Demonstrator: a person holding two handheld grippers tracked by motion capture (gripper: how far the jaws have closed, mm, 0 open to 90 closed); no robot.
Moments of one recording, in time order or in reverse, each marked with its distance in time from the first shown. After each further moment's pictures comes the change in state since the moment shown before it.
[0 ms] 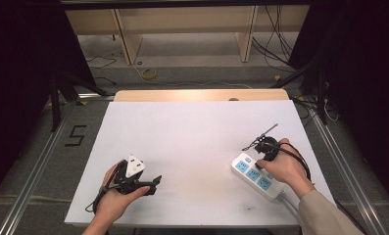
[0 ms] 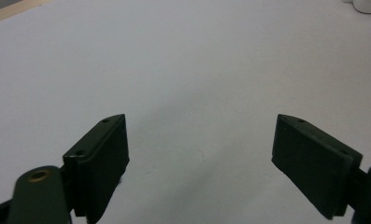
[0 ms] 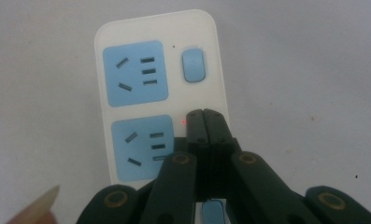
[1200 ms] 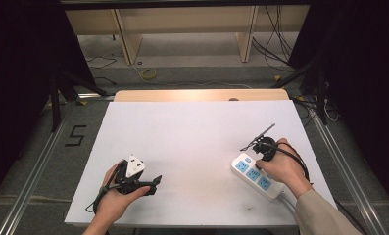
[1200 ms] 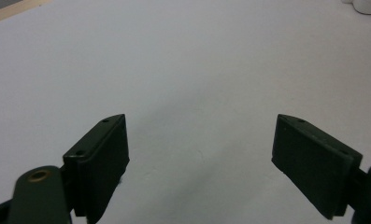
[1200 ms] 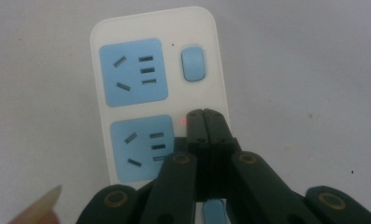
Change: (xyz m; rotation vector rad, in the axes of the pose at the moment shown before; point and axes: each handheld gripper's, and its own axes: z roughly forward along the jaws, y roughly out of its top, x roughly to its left) left arm 0.000 0.000 0.000 -0.001 0.001 -0.001; right arm 0.004 0.003 0.001 0.029 -0.030 0.006
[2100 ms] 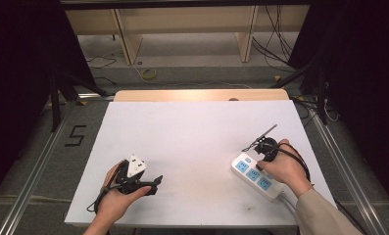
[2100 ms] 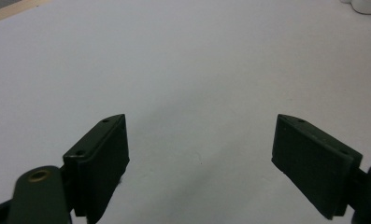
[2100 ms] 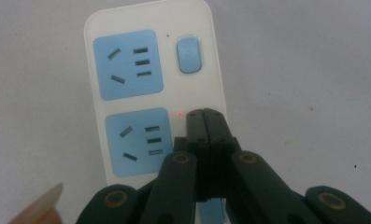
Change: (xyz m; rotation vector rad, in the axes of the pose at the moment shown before) left arm -0.002 0.001 0.002 0.001 -0.003 0.002; right arm -0.003 -0.004 0.002 0.005 0.006 0.008
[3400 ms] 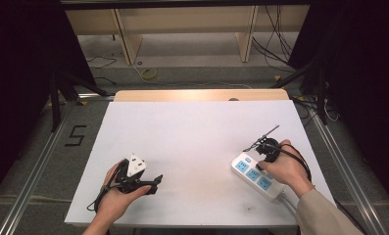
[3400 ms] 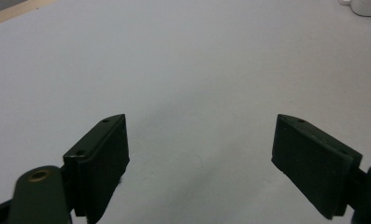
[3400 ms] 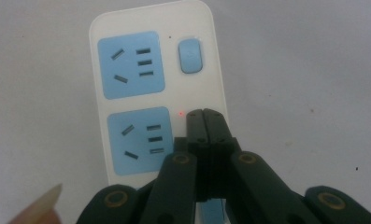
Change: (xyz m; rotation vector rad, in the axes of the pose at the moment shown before) left arm 0.002 0.001 0.000 -0.001 -0.003 0.008; right arm -0.002 -0.004 -0.001 -0.035 0.016 -0.002
